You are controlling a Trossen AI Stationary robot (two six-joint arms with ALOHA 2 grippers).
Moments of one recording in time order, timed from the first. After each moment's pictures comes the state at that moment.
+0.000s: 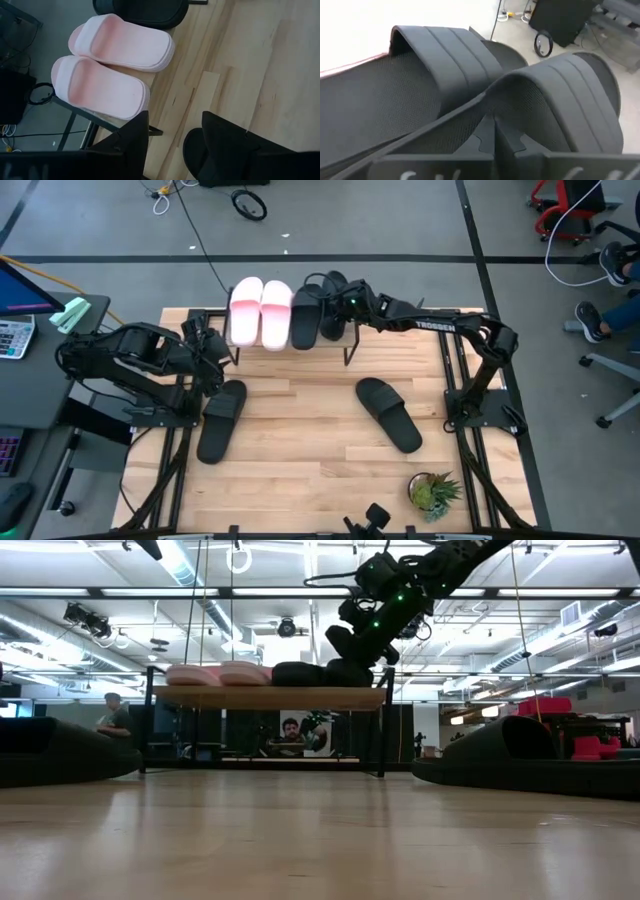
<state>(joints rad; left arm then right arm) -0.18 1.12 1.51 -1.51 -0.59 -0.33 -0.50 1.78 1.31 -0.17 0.25 0.01</state>
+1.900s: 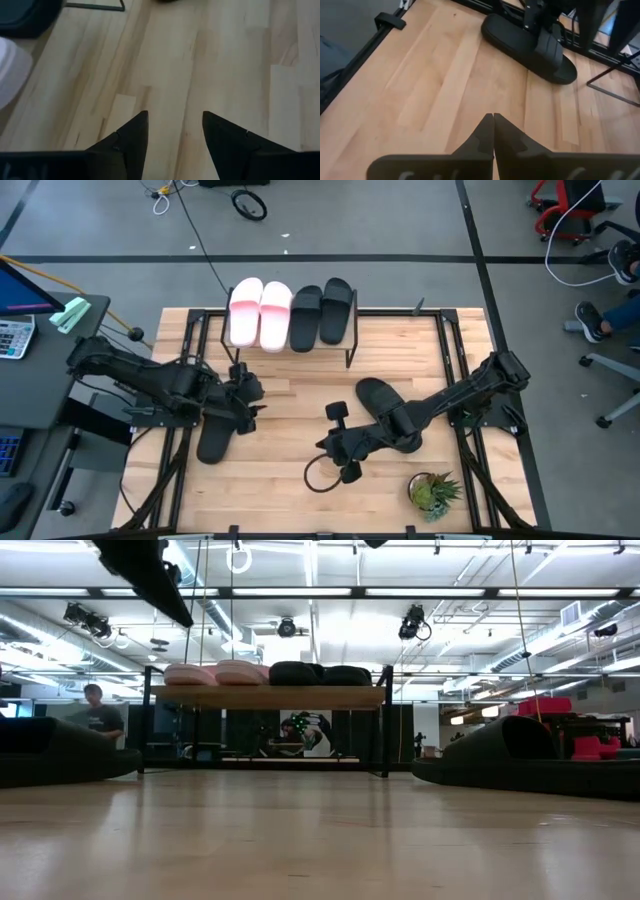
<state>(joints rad) -0.29 1.12 0.96 -0.78 -0.40 -0.35 0.42 1.72 1.37 -0.32 0.31 -0.06</state>
